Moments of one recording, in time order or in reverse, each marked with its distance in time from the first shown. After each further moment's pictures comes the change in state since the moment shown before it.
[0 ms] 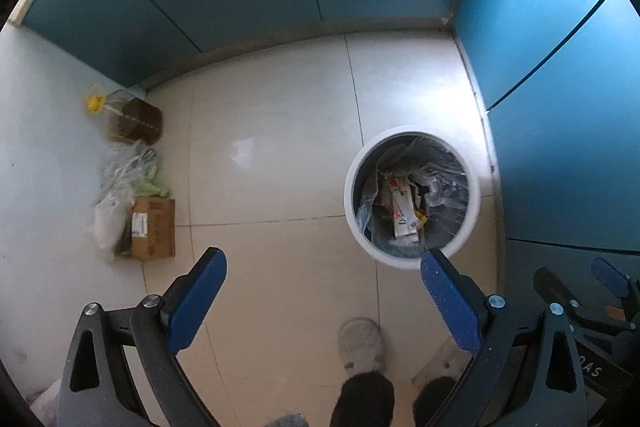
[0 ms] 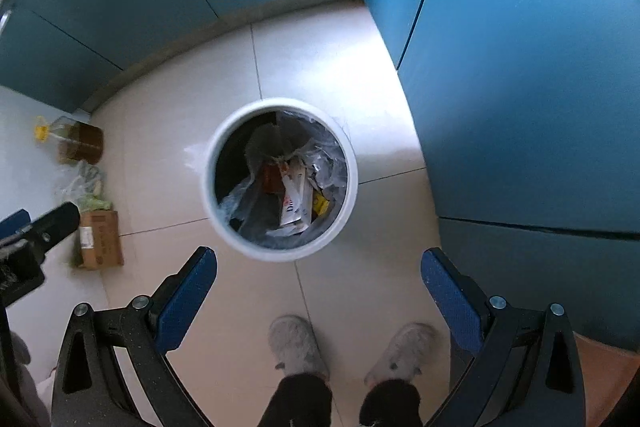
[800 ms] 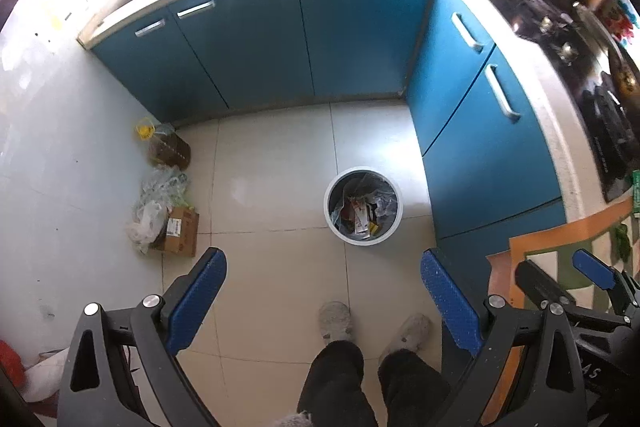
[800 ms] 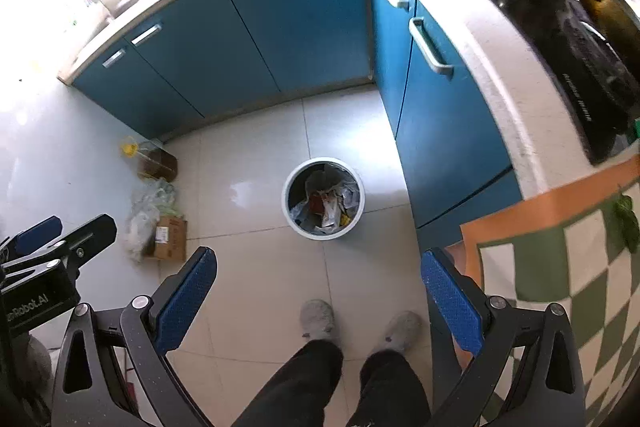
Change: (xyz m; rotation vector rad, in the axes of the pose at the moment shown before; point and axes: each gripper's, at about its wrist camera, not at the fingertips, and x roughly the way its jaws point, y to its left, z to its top) left arm -0.307 0.005 -0.090 -0.017 -0.200 -0.061; right arm -0.356 -0.010 -0.094 -0.038 -0.210 0.102
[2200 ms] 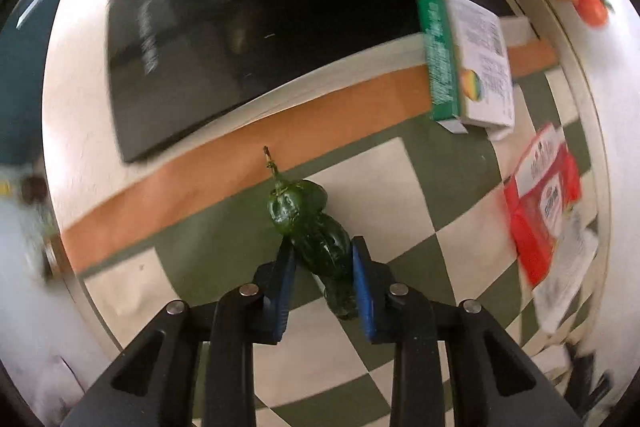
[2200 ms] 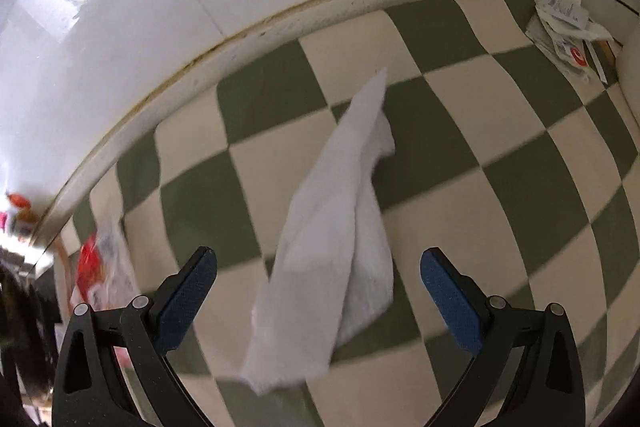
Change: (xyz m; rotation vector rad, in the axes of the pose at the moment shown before) left arm 0.043 -0.533 -0.025 0.363 0.295 -0.287; right arm -0.175 -0.656 -0.336 1.653 -0.377 -0.540
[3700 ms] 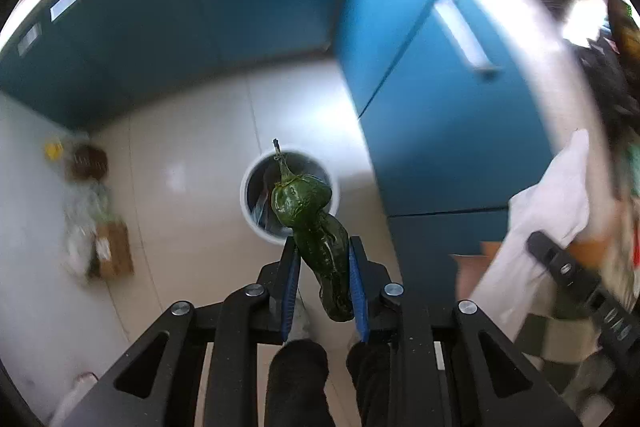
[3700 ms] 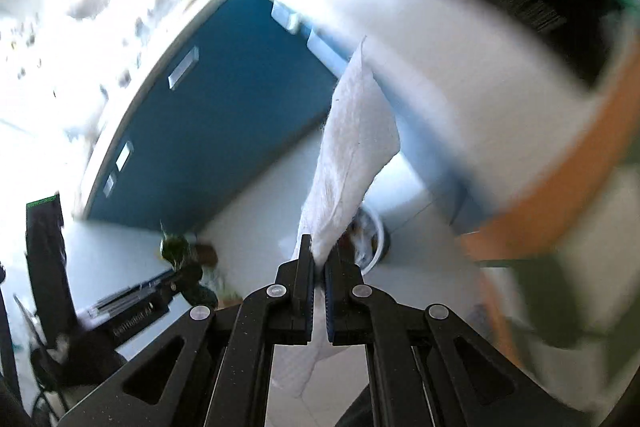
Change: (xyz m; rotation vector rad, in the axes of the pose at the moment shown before) left arm -0.030 0.469 -0.063 -0.237 -0.097 0.068; right arm -0.075 0.302 -0.647 -1.256 0.565 0.576
